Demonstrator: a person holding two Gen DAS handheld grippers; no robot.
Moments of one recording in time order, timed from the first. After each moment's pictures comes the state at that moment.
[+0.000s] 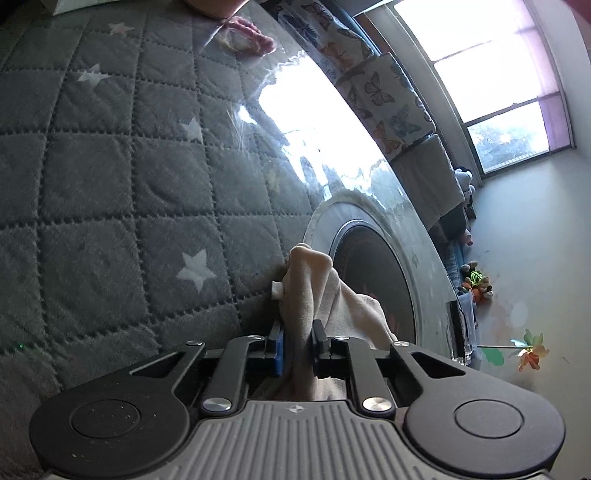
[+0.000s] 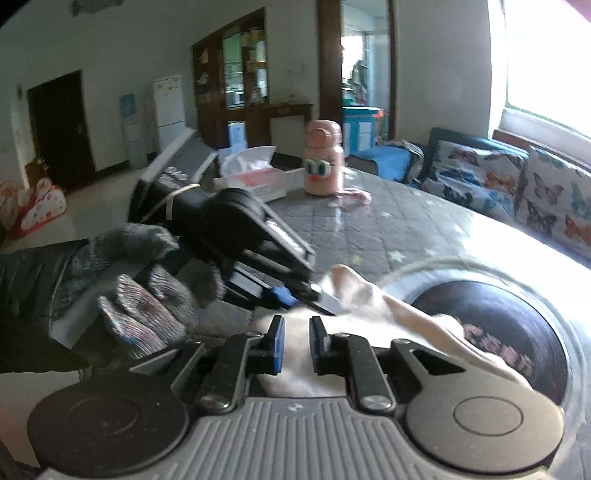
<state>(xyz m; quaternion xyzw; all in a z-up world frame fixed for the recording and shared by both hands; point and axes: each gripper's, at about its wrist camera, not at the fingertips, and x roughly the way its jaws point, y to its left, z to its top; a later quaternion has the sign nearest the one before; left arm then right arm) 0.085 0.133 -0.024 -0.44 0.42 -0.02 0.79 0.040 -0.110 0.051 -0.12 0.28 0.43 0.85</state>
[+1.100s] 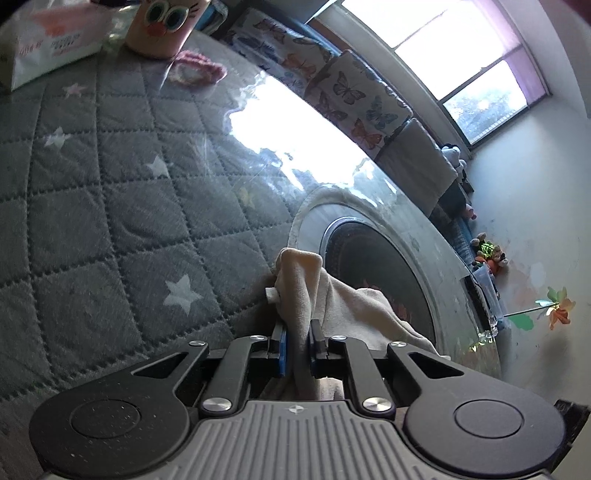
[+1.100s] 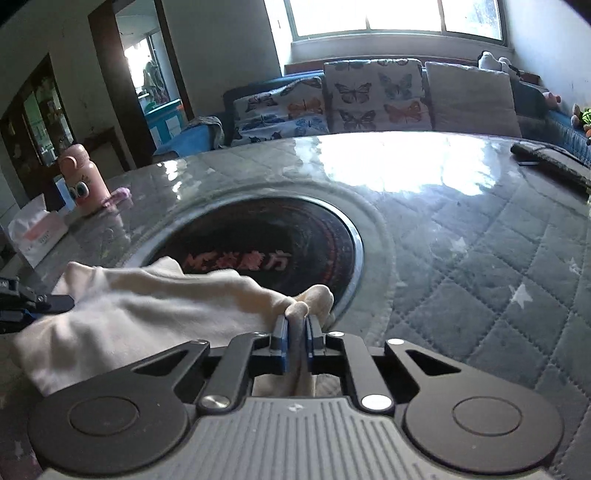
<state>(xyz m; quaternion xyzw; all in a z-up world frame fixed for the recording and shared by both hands) 0.082 0.114 -0.012 -0.35 0.40 -0.04 0.85 0.124 -0.259 -0.001 0.04 0.37 0.16 0.91</state>
